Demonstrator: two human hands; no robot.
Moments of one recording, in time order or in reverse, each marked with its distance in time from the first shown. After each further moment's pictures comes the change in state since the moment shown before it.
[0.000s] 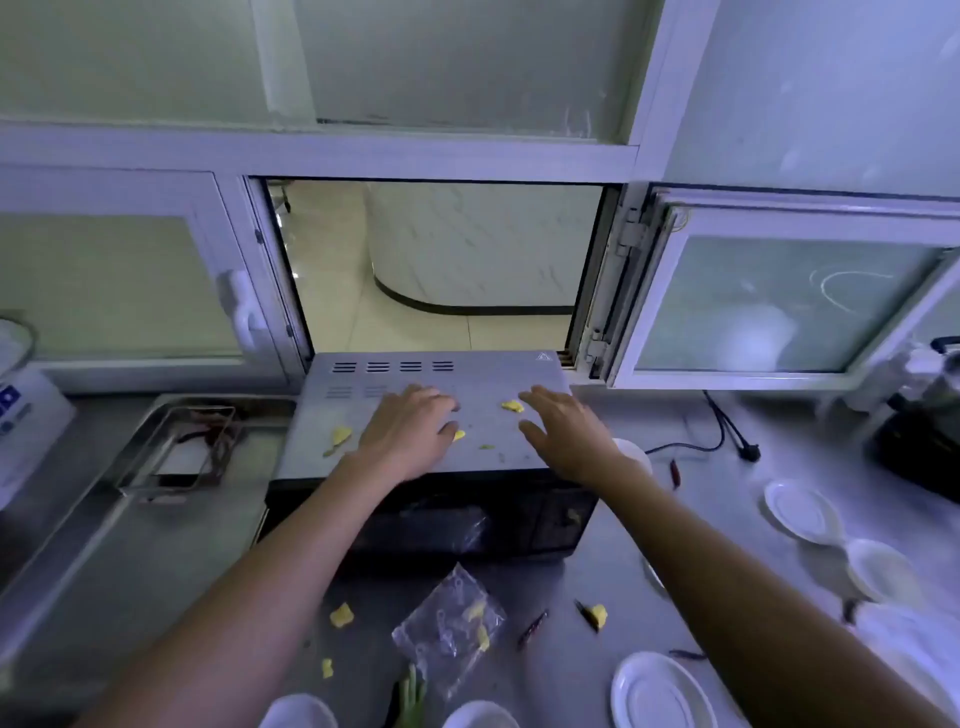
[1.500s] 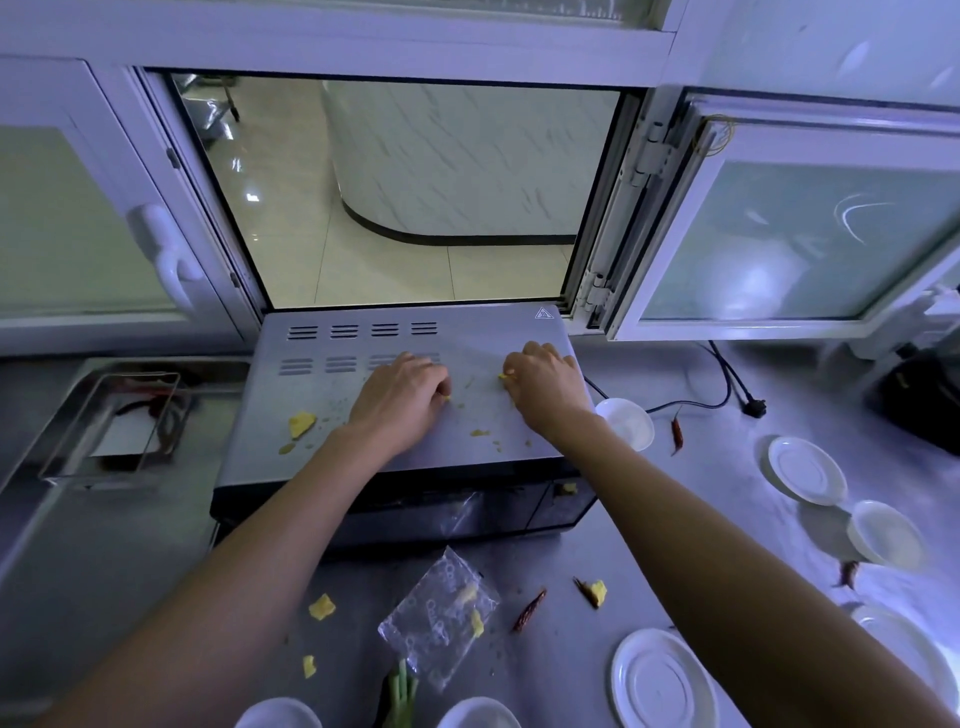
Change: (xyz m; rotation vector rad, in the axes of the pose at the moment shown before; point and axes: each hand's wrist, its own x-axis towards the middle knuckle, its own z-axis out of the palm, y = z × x) left_hand 0.056 -0.026 0.046 -0.101 0.014 0.064; right_hand 0.079 0.014 0.045 -0.184 0.017 0.129
